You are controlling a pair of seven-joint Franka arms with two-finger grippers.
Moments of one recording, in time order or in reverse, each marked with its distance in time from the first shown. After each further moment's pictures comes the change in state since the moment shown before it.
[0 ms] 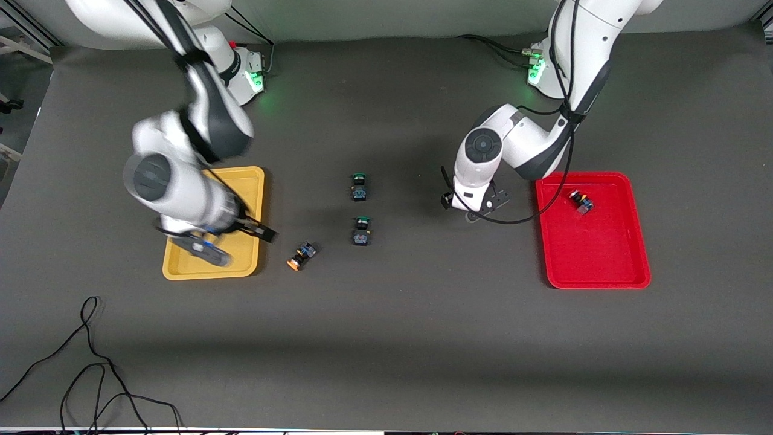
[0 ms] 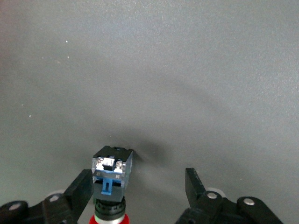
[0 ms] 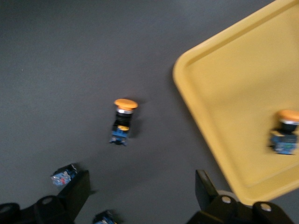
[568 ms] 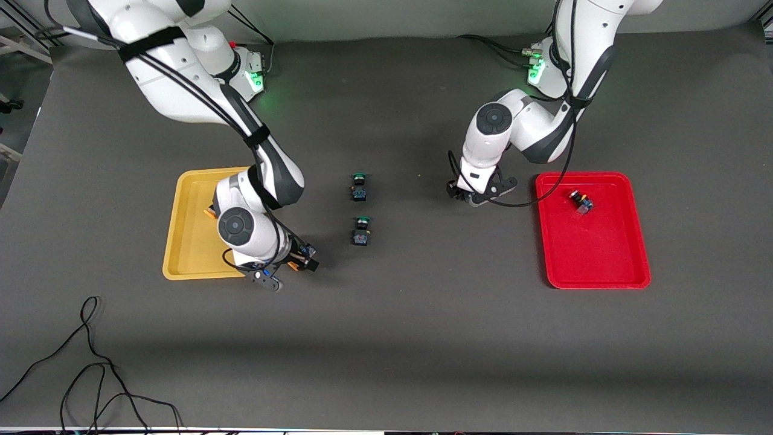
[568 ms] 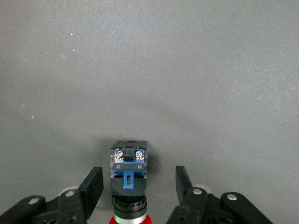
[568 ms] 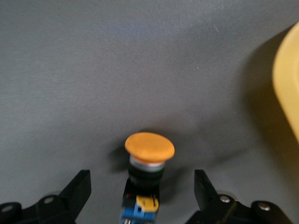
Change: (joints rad) left arm 0.001 -0.081 0.005 -0.187 0.065 0.223 0.000; right arm 0.011 0.307 0.023 0.015 0.000 0.316 0.056
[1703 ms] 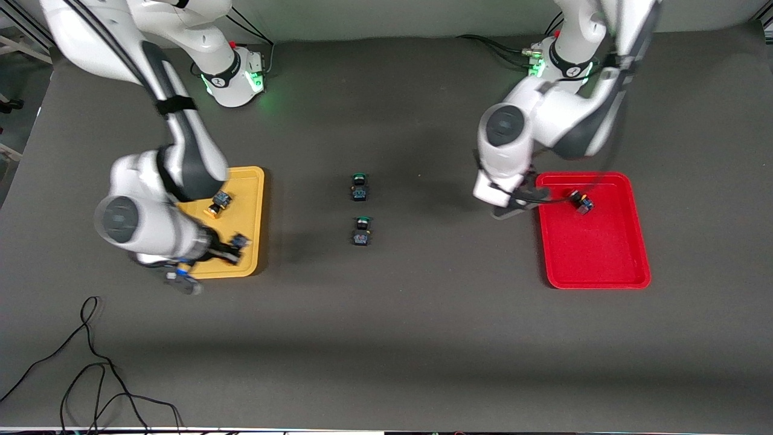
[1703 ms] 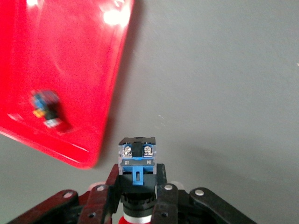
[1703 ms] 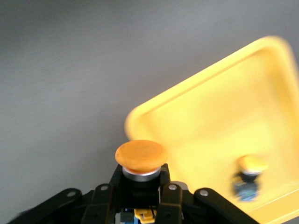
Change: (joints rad) left arm 0.149 -0.130 0.013 0.357 -0.036 -0.716 0.443; right arm -0.130 -0.300 -0.135 -0.019 0.003 -0.336 -0.306
